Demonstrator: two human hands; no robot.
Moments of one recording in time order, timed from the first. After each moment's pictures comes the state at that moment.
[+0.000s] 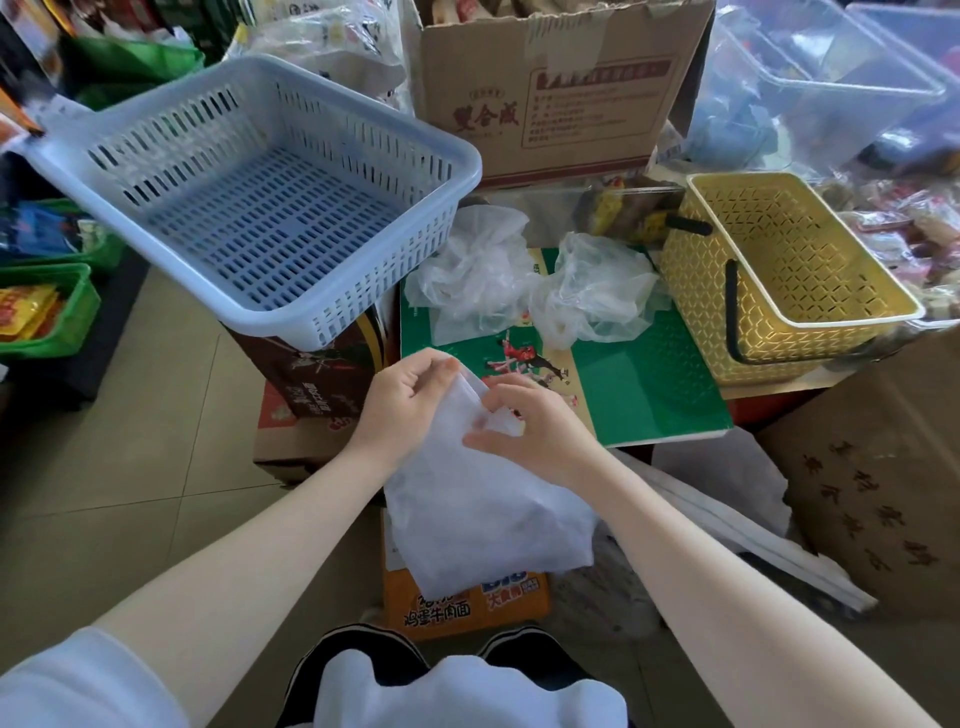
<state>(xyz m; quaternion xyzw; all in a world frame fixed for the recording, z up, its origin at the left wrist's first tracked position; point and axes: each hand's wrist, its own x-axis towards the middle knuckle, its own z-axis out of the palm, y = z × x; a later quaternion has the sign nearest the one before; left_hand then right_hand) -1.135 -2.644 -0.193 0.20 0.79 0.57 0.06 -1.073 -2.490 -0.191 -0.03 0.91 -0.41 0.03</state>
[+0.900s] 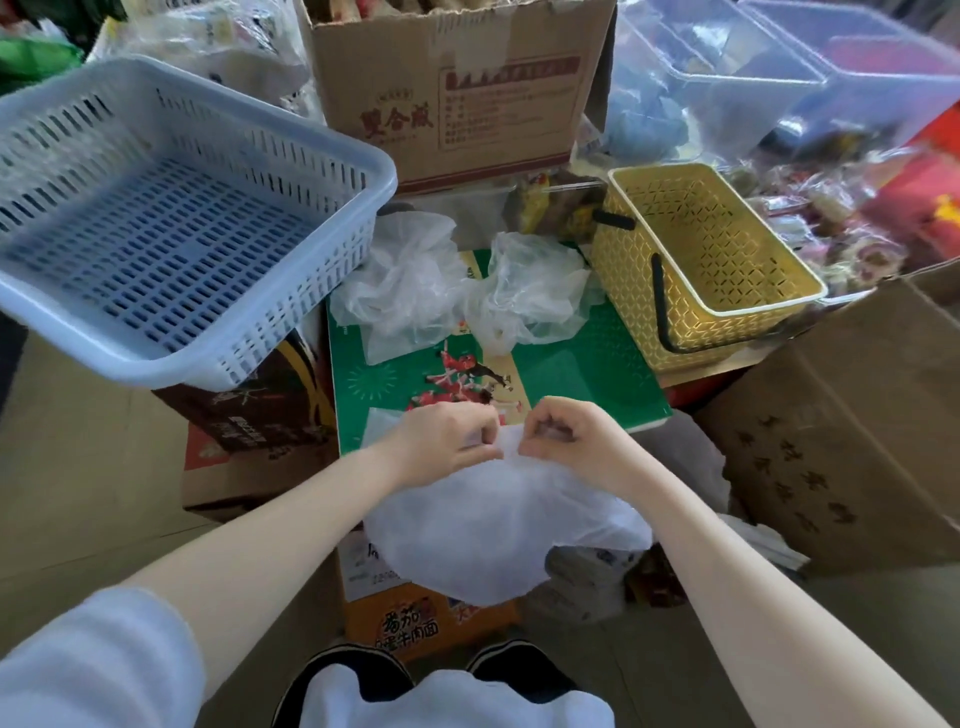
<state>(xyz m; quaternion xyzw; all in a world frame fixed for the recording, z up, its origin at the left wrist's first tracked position) -1.153 -2.576 -0.224 0.53 0.78 0.28 0.17 -1.045 -2.403 -0.205 0.09 0.88 -0.47 0.03</state>
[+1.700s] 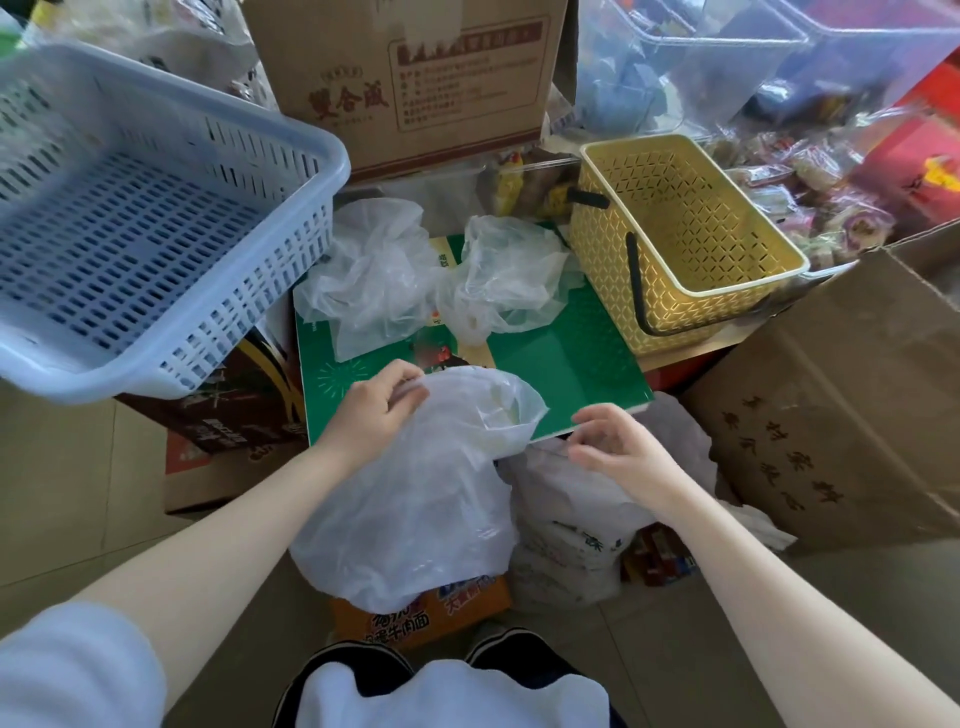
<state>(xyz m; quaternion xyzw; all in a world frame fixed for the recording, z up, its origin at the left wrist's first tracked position) -1.173 -2.582 -0.241 0.30 0.85 0.41 0.14 -0.996 -2.345 -0.246 0.25 0.82 -0.52 0.04</state>
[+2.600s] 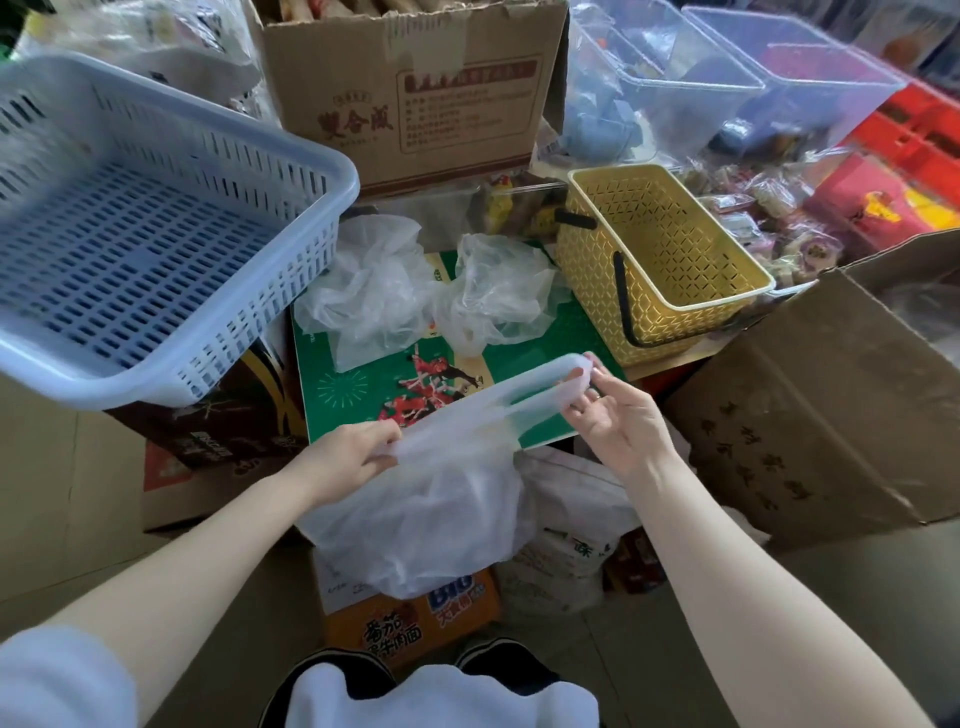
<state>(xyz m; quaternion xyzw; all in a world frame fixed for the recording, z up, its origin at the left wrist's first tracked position) -1.185 -2.630 -0.268 0.43 0.84 0.22 0.23 -1.042 -2.371 -0.200 0.29 0.22 -0.92 -0.15</state>
